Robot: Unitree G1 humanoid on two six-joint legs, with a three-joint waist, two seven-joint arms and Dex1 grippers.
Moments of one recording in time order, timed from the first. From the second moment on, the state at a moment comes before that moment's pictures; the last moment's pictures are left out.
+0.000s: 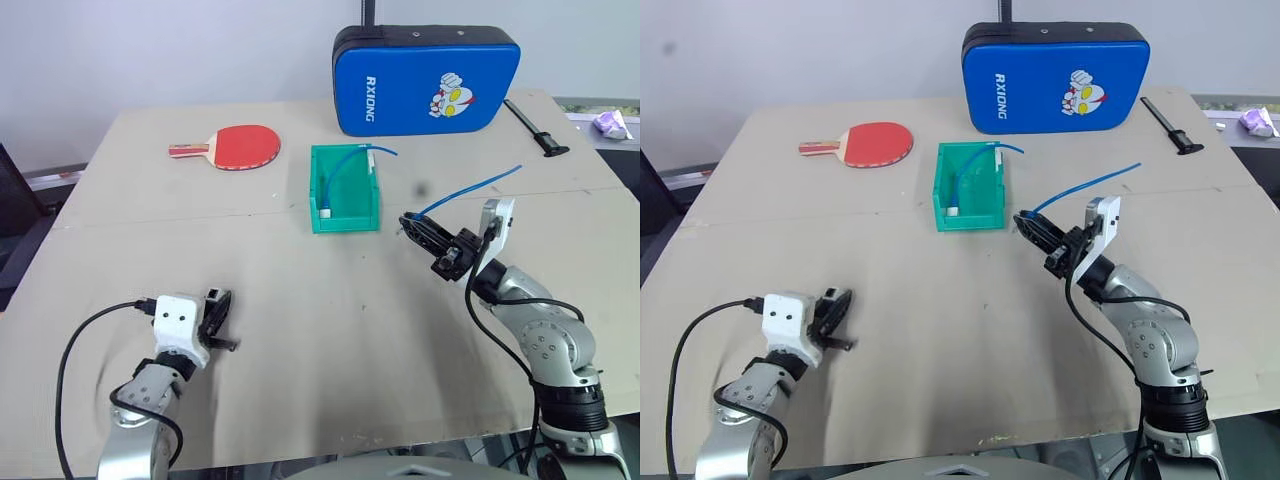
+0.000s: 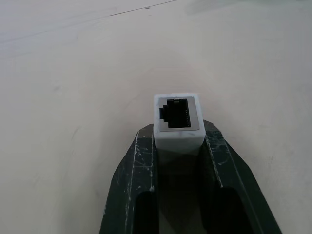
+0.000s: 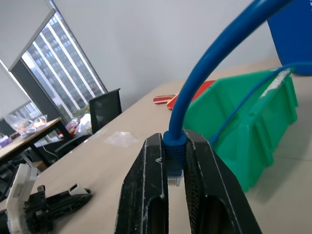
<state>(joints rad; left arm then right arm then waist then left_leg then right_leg) 0.27 0.38 0.25 -0.23 -0.21 0.12 -0.41 -0.23 -0.29 -0.02 -0.34 0.77 0.52 0.56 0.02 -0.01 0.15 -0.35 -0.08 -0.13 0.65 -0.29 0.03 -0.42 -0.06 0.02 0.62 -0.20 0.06</state>
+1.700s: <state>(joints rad) -0.27 0.15 -0.15 -0.13 0.02 0.10 -0.29 -0.53 -0.19 0.34 -0.09 -0.05 0.11 0.52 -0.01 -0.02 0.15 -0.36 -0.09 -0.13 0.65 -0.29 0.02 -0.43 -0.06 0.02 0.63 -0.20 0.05</state>
